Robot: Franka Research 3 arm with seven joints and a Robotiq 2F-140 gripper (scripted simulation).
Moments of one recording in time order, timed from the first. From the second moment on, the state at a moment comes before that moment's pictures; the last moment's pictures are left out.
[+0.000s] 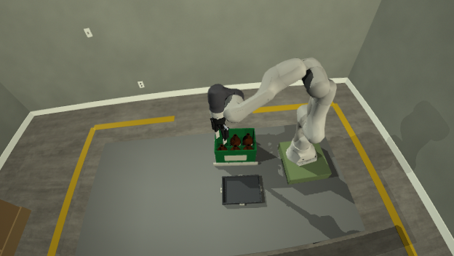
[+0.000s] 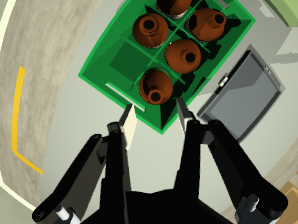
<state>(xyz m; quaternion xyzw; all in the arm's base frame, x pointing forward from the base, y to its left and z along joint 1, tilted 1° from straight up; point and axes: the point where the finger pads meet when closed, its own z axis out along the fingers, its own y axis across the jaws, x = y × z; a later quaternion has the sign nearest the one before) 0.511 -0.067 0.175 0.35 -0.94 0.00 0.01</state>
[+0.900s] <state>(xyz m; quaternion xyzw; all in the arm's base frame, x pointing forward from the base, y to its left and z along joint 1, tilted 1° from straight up) 0.511 -0.067 0.174 0.35 -0.94 0.00 0.01</state>
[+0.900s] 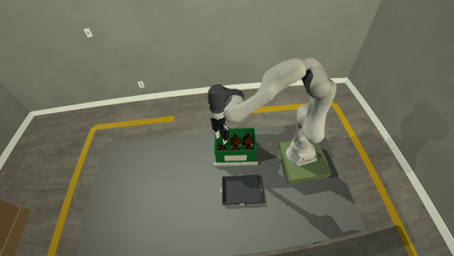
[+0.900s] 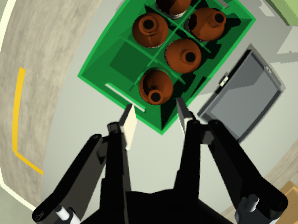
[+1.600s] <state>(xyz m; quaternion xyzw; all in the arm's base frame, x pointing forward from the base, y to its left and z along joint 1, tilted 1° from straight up) 0.510 -0.067 0.154 0.35 -0.94 0.00 0.01</state>
